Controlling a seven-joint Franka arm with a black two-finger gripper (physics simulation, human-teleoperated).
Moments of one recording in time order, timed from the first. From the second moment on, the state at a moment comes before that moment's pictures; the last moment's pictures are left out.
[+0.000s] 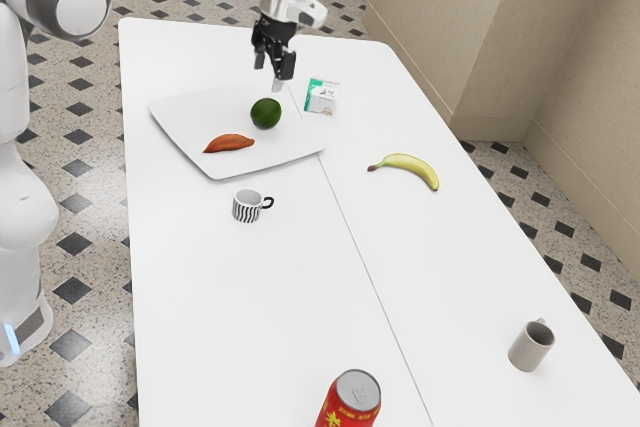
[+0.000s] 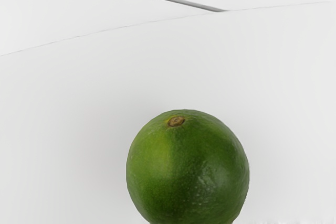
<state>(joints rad) 0.56 0.03 0.00 -1.80 0.03 1.84 0.30</state>
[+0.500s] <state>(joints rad) 0.53 0.08 -0.01 -1.83 -0.04 1.86 0.35</state>
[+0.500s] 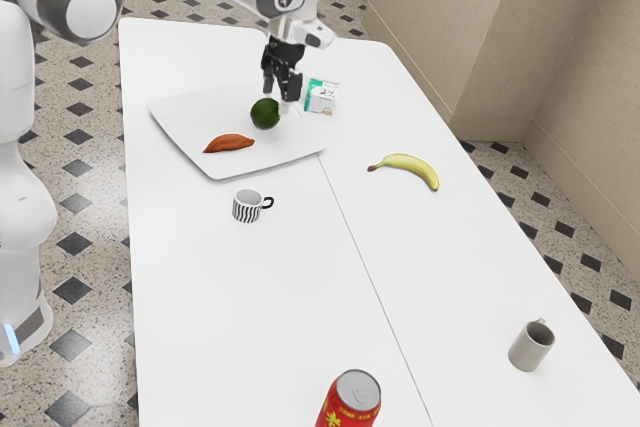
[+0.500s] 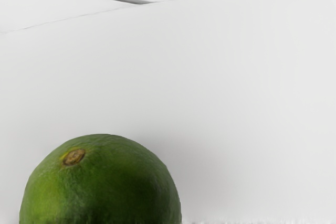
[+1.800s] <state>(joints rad) 0.58 0.07 -0.43 -1.69 0.09 1.76 0.25</state>
